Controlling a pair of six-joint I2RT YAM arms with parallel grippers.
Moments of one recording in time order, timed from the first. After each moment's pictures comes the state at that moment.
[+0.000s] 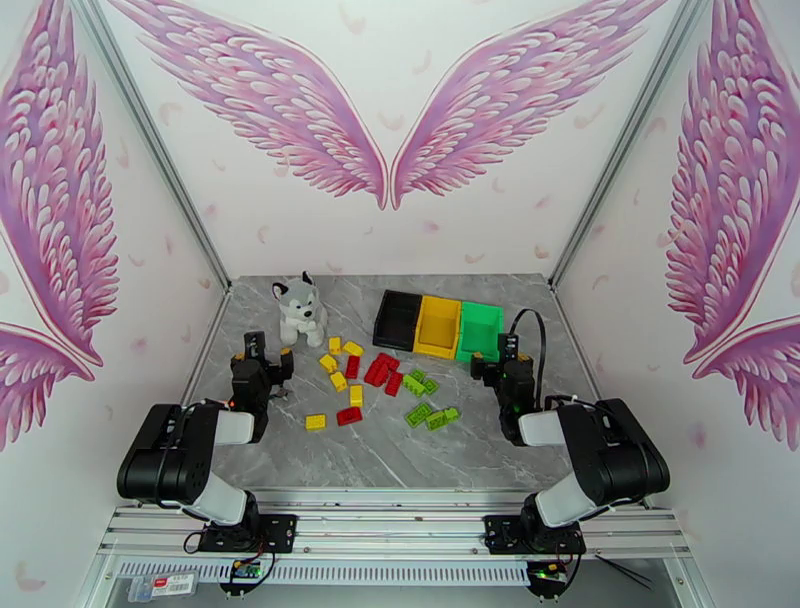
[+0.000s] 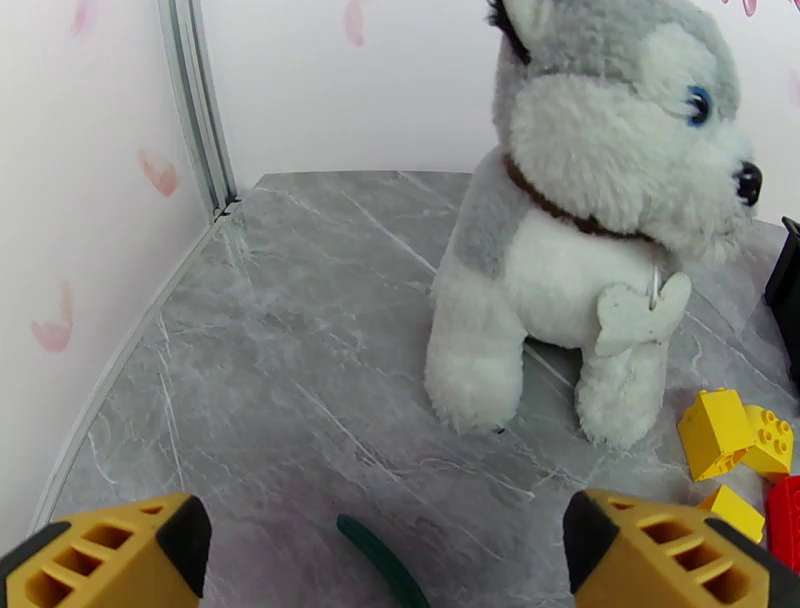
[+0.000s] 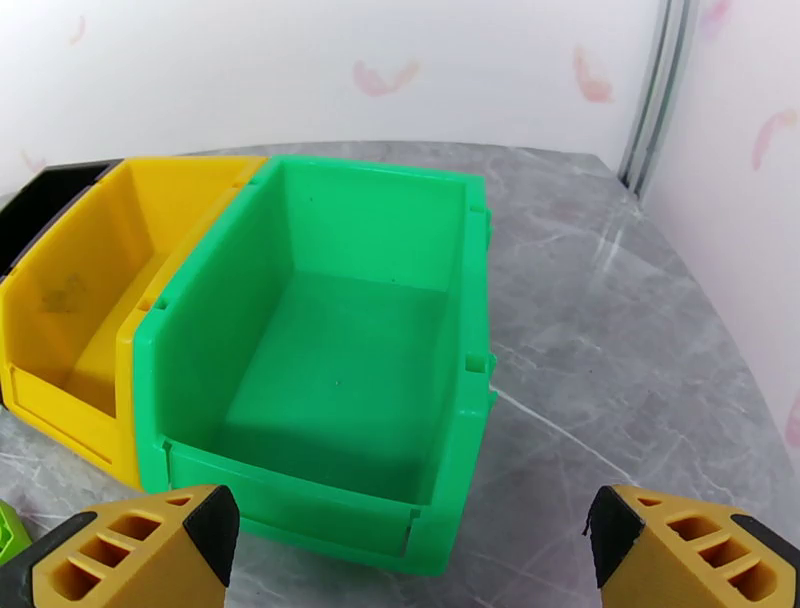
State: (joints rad) left arm -0.01 1.55 0.37 0.90 -0.18 -0.02; right arm 0.11 1.57 0.37 0.88 0.21 0.00
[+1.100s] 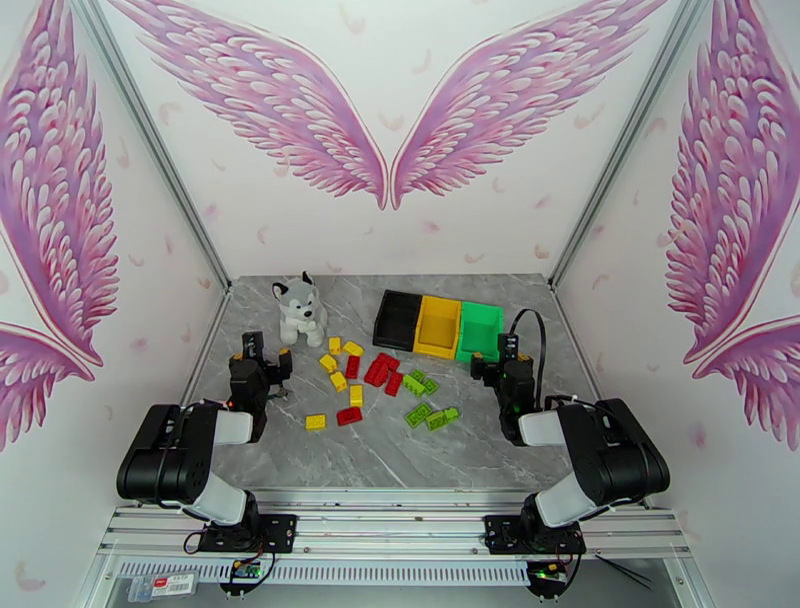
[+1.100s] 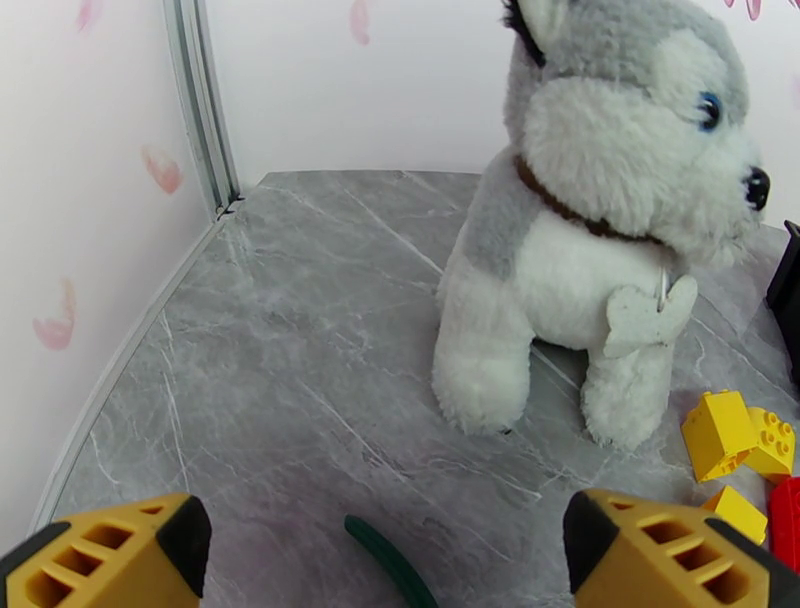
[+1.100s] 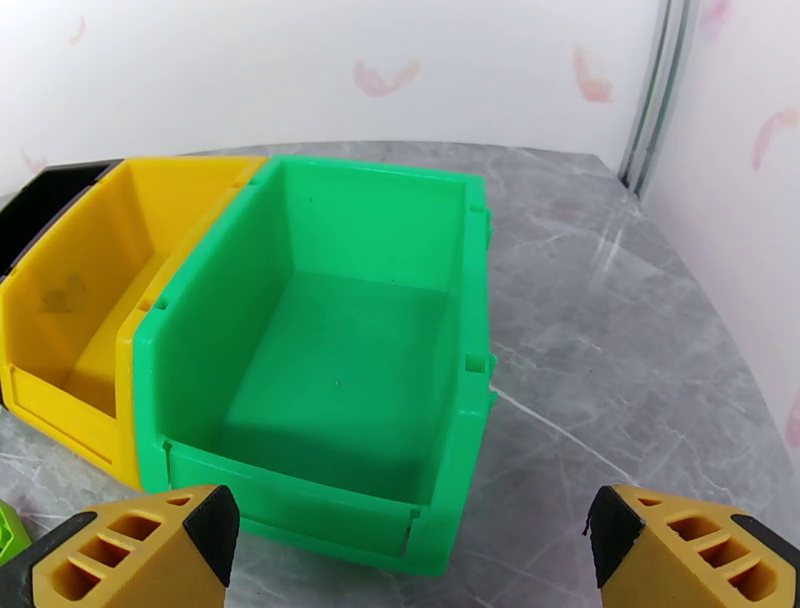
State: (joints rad) left arm 0.00 1.55 0.37 0.90 -0.16 -0.02; right arm 0.11 1.57 0.37 0.88 0.21 0.00
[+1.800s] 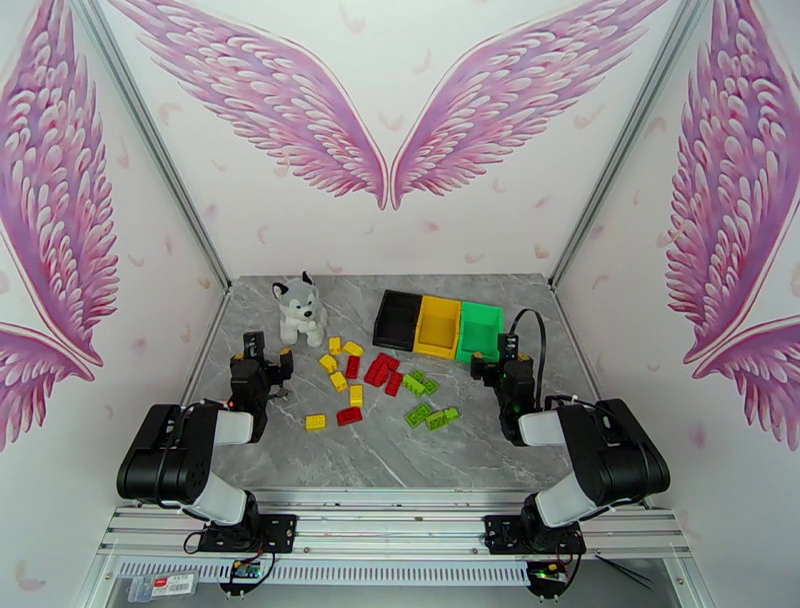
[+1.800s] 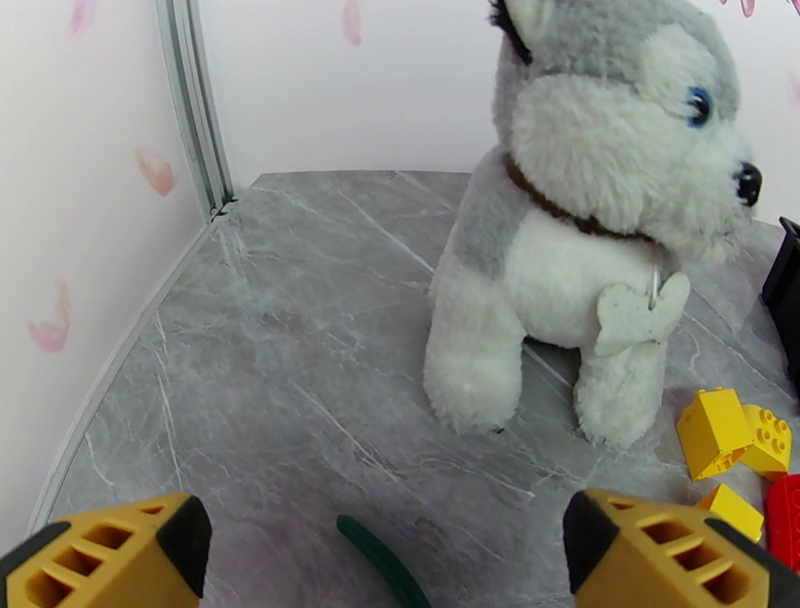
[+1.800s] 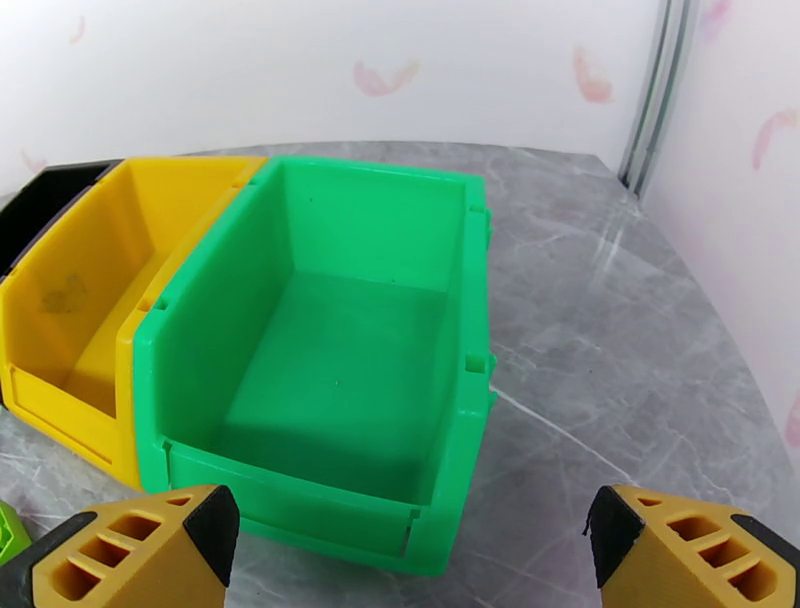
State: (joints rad) left arm 0.00 1.55 0.37 0.90 -0.18 -0.02; right arm 0.11 1.54 0.37 0.86 0.21 0.00
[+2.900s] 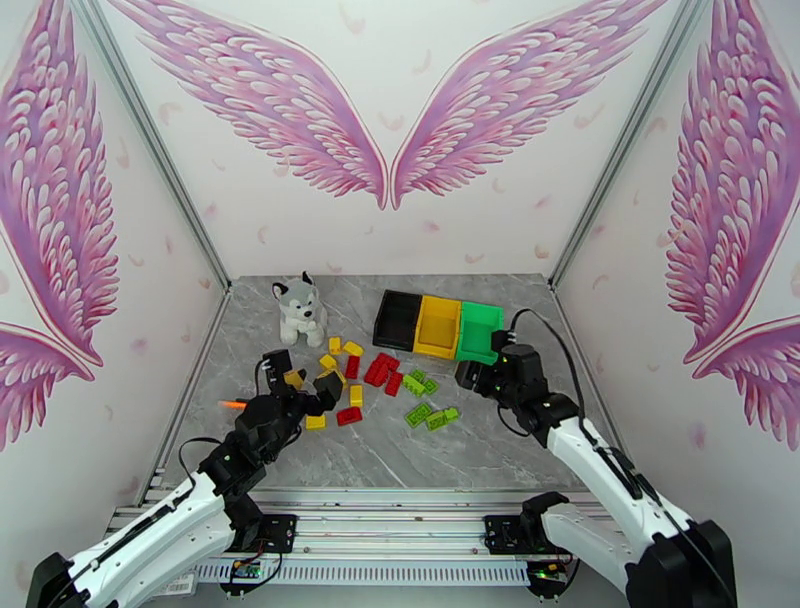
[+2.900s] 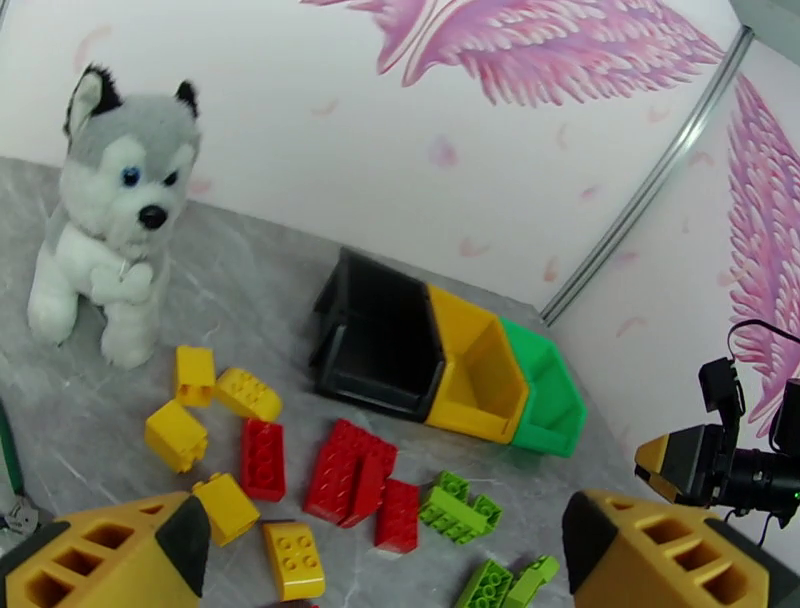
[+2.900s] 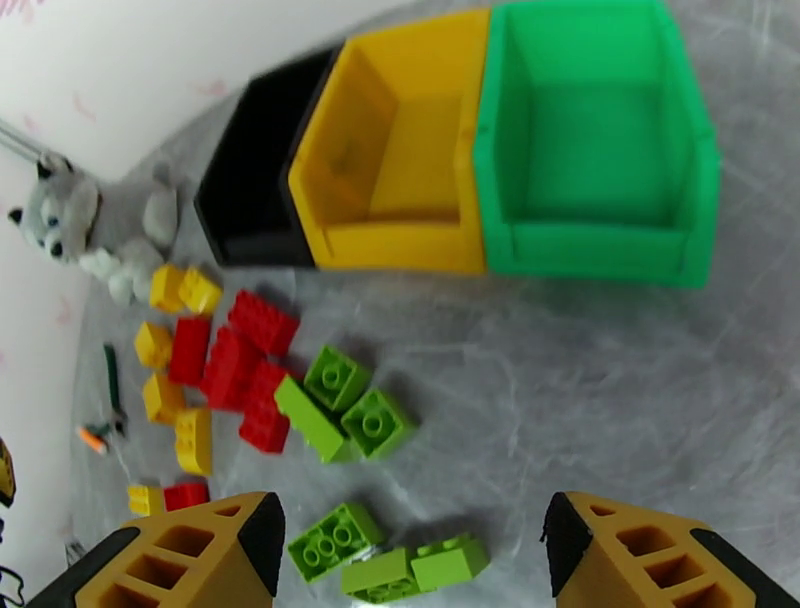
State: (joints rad) left arm -0.67 0.71 0.38 0.13 -0.27 -0.60; right arm 0.31 1.07 0.68 -0.36 -0.14 0.51
